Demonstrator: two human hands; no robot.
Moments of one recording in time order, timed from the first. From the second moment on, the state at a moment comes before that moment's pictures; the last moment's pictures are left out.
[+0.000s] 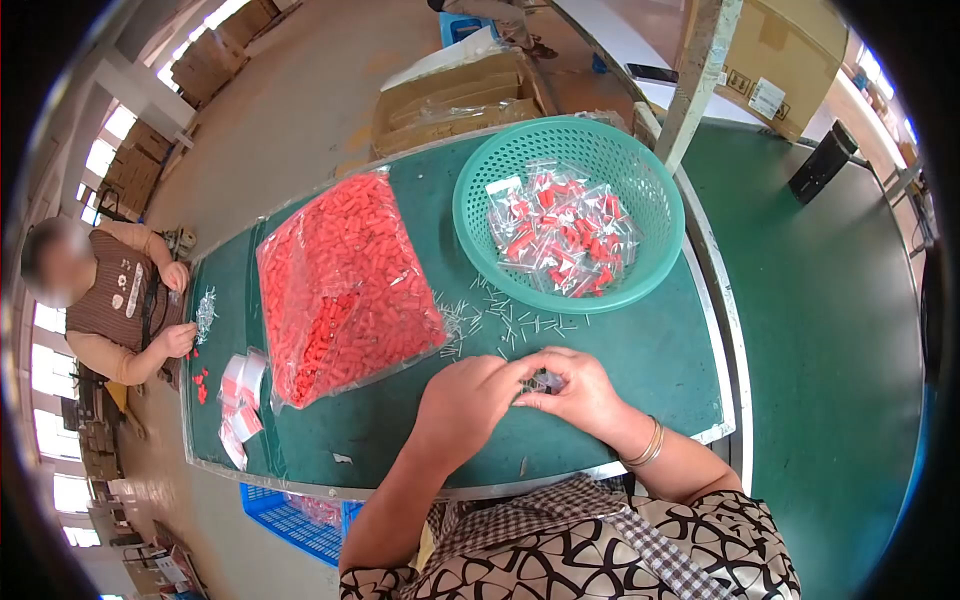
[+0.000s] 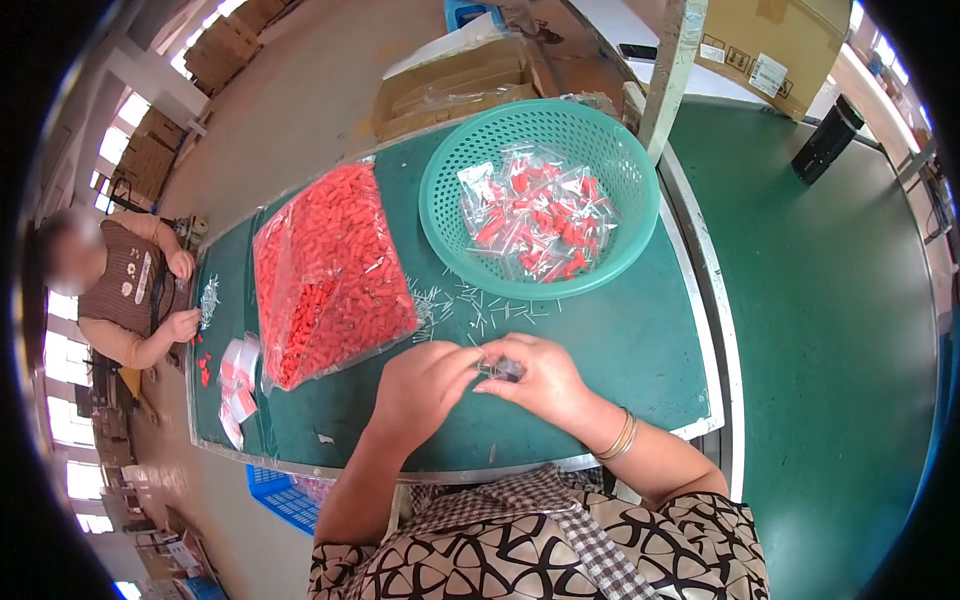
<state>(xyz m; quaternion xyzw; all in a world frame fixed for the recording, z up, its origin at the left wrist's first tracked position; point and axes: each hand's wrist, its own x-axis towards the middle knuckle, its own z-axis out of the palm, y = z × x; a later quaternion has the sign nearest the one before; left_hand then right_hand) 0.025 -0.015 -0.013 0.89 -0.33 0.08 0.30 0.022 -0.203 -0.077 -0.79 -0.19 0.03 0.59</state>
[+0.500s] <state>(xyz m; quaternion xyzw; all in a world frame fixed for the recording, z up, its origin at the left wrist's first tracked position) 0.100 0.174 -0.052 0.97 -0.03 0.23 0.11 0.018 -0.200 -0.069 -0.79 -0.21 0.05 0.58</state>
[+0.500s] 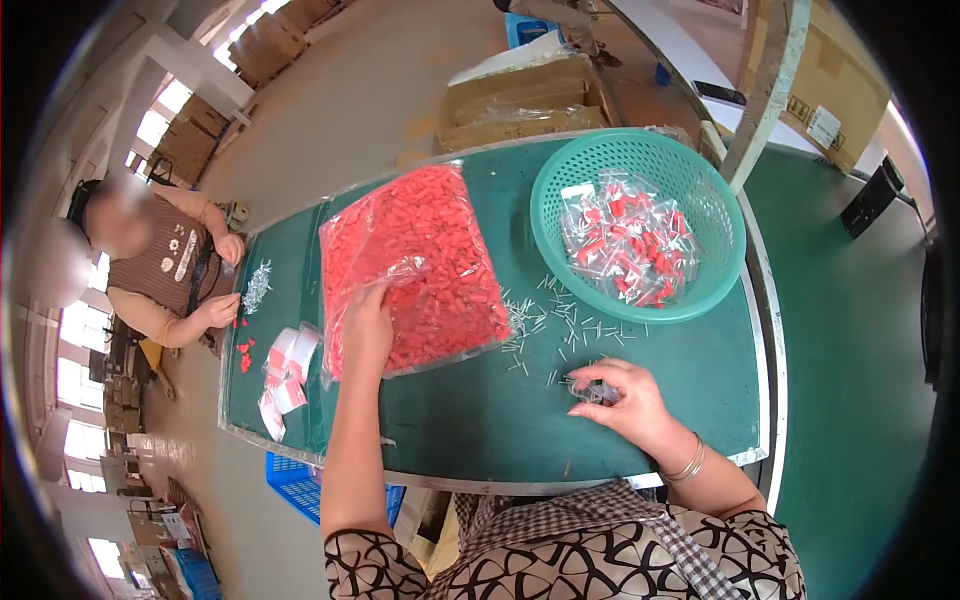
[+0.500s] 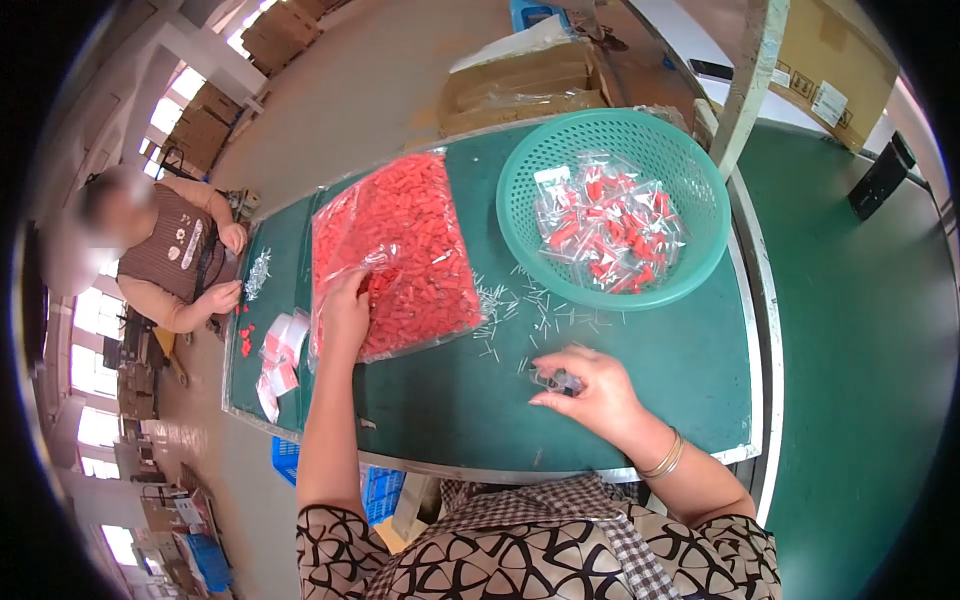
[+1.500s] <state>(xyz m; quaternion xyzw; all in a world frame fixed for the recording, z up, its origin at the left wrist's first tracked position) 0.035 0.076 -0.028 0.88 -0.02 0.18 0.43 0.020 -0.199 -0.073 -0.78 -0.23 0.05 0.58</state>
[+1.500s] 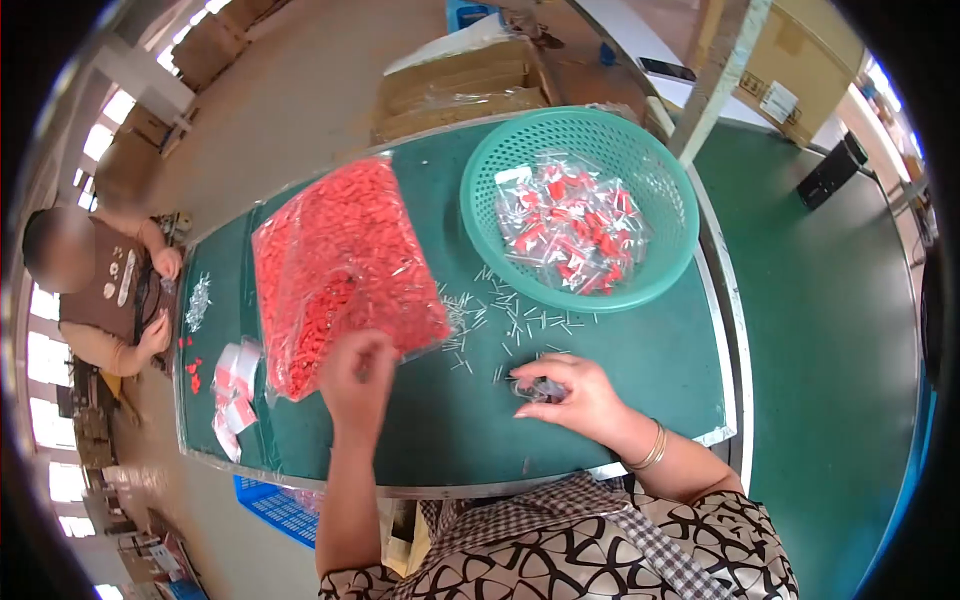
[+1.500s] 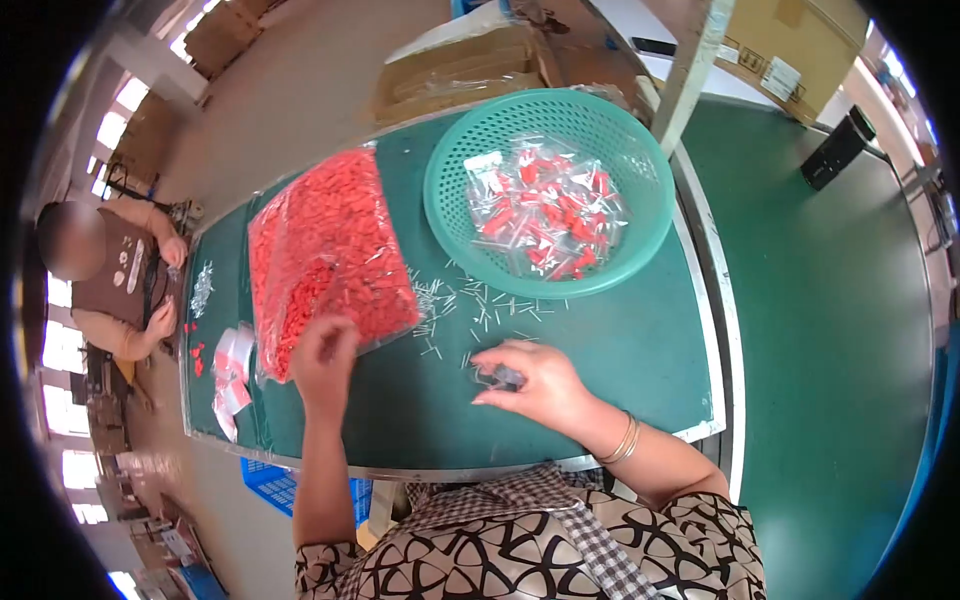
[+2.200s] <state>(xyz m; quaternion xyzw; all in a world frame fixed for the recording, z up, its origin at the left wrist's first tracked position) 0.005 -0.014 -0.039 0.85 -0.27 0.14 0.44 0.018 -0.199 -0.070 -0.78 -0.24 0.05 0.57</state>
